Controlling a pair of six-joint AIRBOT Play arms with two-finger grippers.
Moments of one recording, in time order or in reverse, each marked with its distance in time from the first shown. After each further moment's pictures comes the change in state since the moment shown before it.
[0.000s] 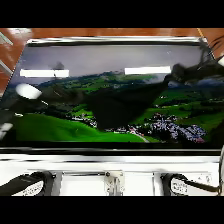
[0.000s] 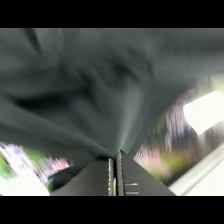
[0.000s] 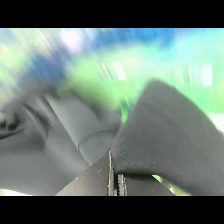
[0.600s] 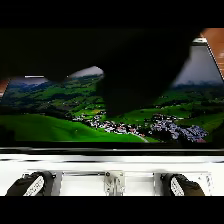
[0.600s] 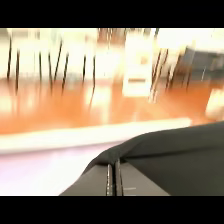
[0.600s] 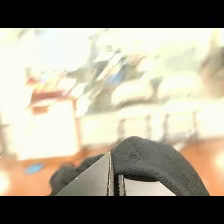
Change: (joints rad) left arm 0.358 0.289 0.860 0.222 -0.398 -0.203; right arm -0.064 0.542 0.359 -0.178 -0.414 0.038
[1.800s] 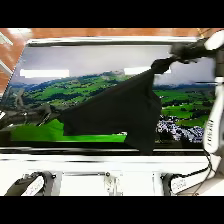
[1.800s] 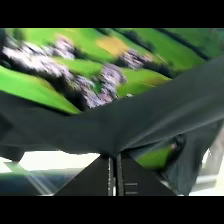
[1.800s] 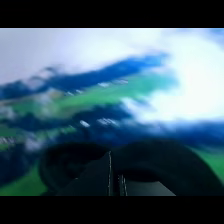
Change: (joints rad) left arm 0.021 -0.092 -1.273 -0.160 0.225 0.031; right arm 0.203 -0.910 0.016 -0.127 0.207 0.096
